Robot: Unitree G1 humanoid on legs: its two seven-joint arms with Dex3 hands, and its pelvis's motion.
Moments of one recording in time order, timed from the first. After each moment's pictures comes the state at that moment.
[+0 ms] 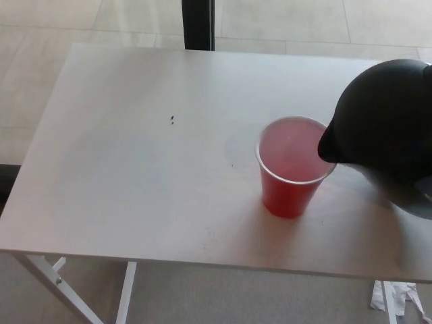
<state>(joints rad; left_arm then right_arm) -0.04 0.71 0.43 1.24 -0.21 -0.15 -0.38 -0.46 -0.61 -0.18 0.26 -0.12 -0.23 0.05</state>
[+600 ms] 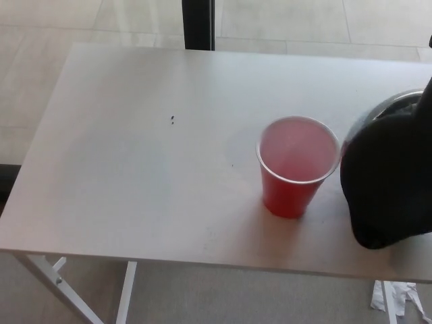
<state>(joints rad) -0.04 0.72 0.42 1.24 -0.21 -0.15 -0.38 -0.50 -0.61 -0.09 0.15 -0.21 -0.18 0.09</state>
